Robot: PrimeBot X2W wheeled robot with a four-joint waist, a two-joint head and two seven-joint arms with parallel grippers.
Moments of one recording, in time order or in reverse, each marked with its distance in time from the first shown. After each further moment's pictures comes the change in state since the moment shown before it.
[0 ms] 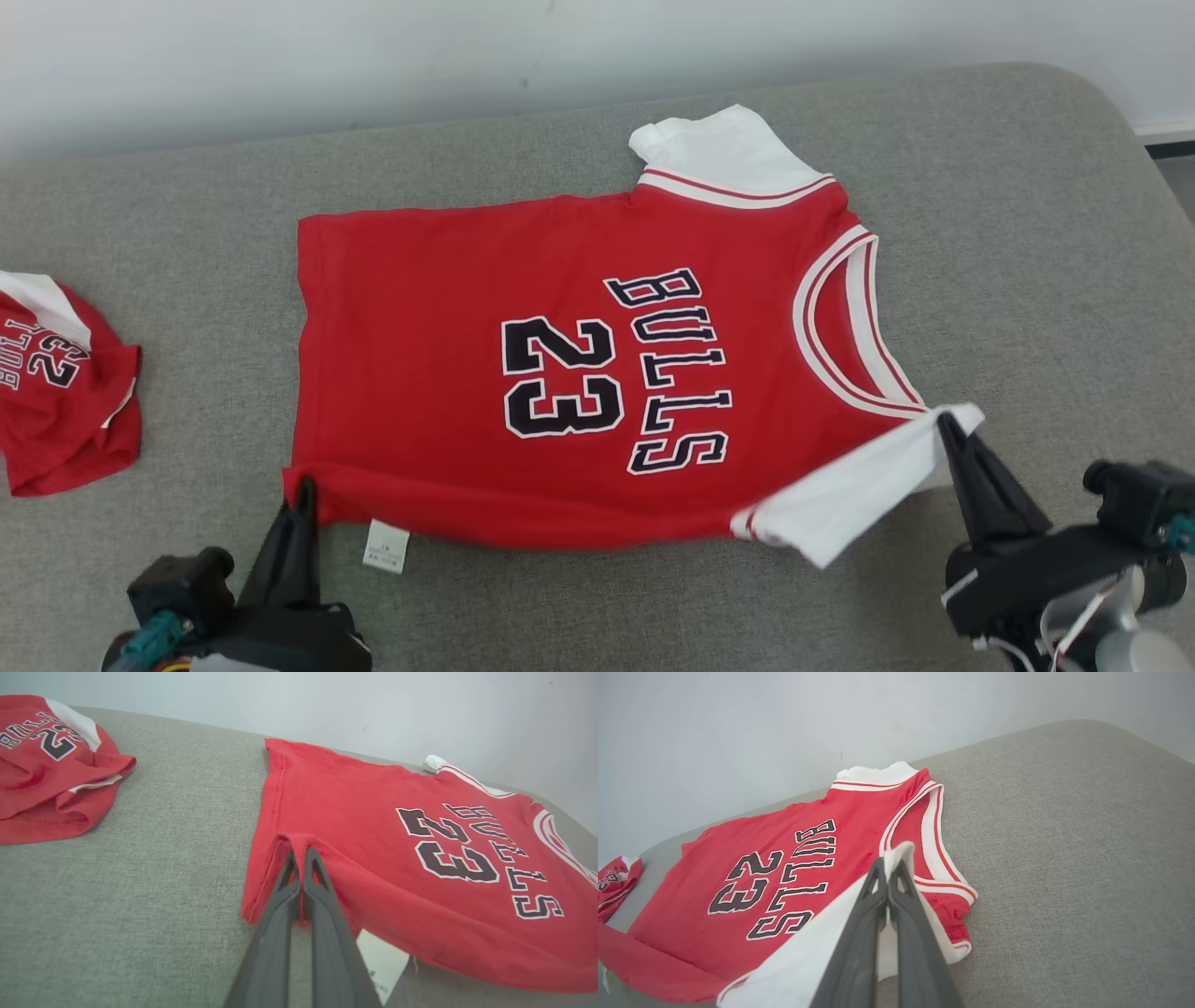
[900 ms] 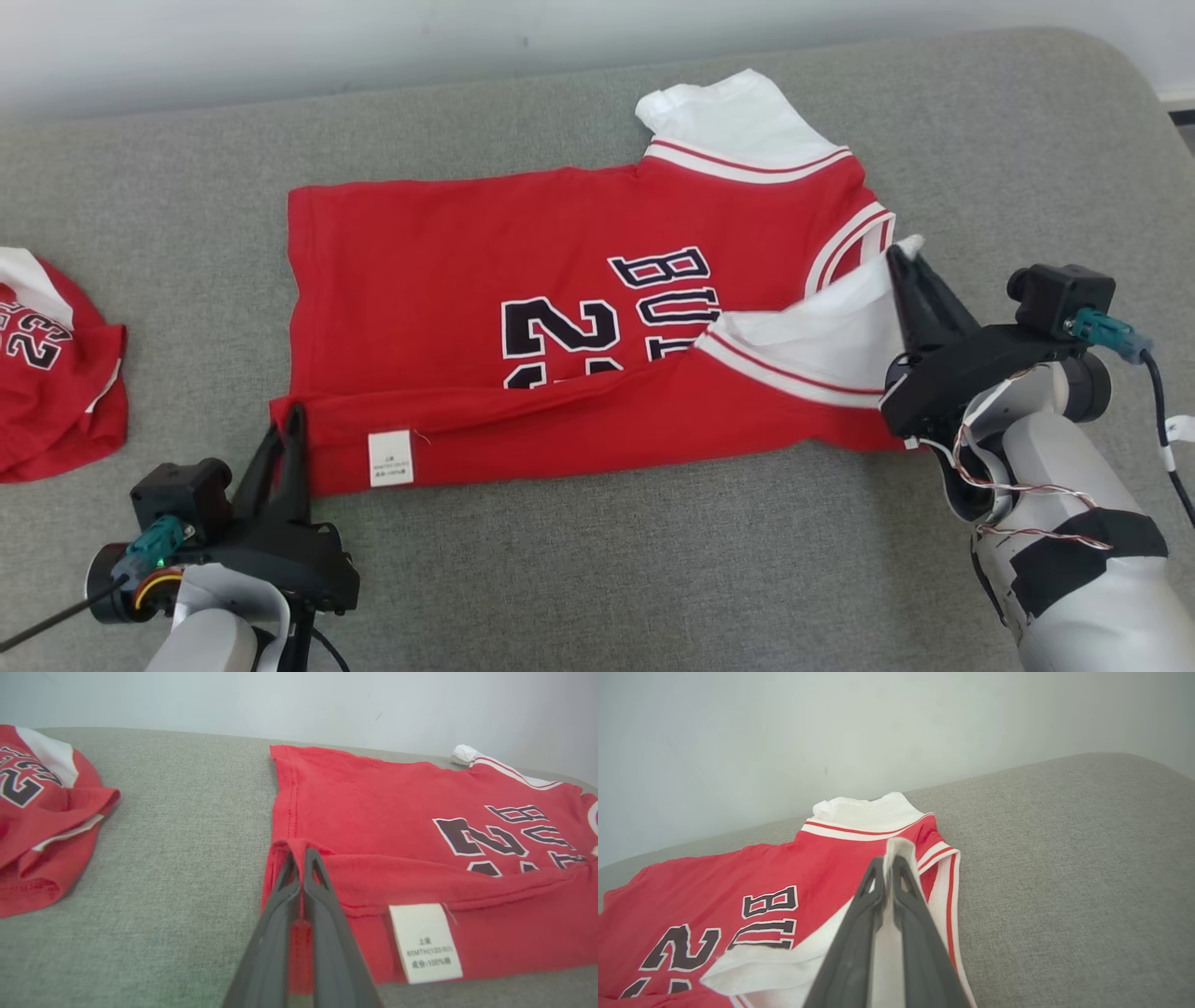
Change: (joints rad) left arm -0.210 0.014 -0.028 0.176 0.029 -0.025 0.026; right arm -0.606 -0.036 0.194 0.683 0.024 0.000 -0.190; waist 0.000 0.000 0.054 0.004
